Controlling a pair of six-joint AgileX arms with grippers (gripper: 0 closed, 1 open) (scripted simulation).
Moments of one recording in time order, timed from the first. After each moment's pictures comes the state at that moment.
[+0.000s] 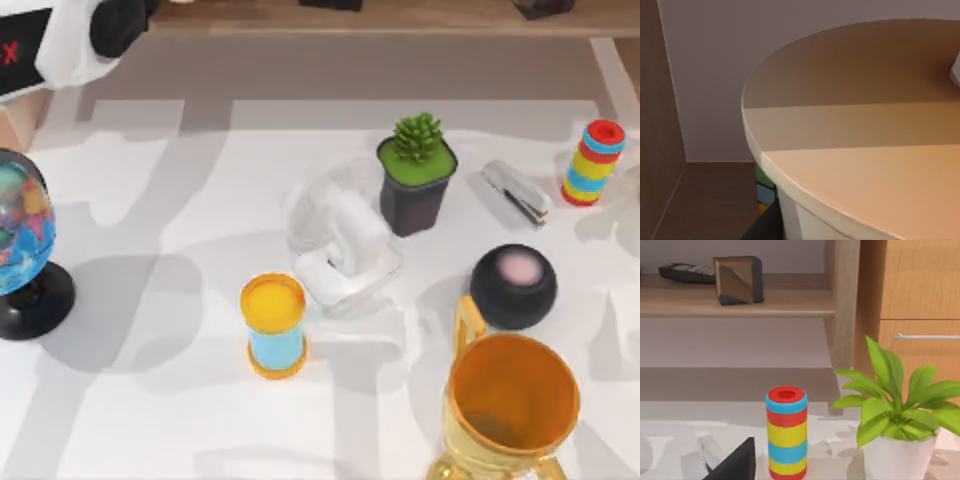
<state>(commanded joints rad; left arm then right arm) -0.31 1.99 1.51 0.38 -0.27 -0.02 0.00 0.00 0.00 0.00 0.00 0.00</state>
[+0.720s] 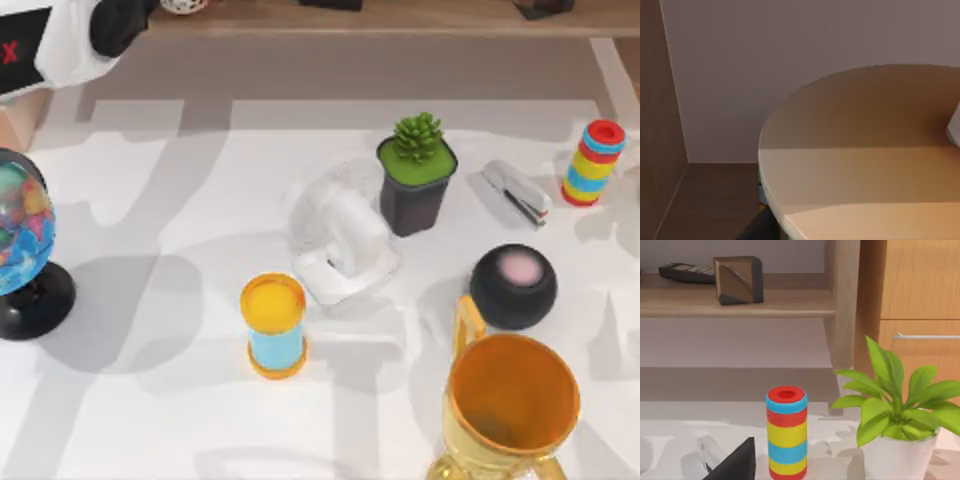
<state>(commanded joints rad) -0.31 1.99 1.51 0.38 -0.27 -0.02 0.00 0.00 0.00 0.00 0.00 0.00</state>
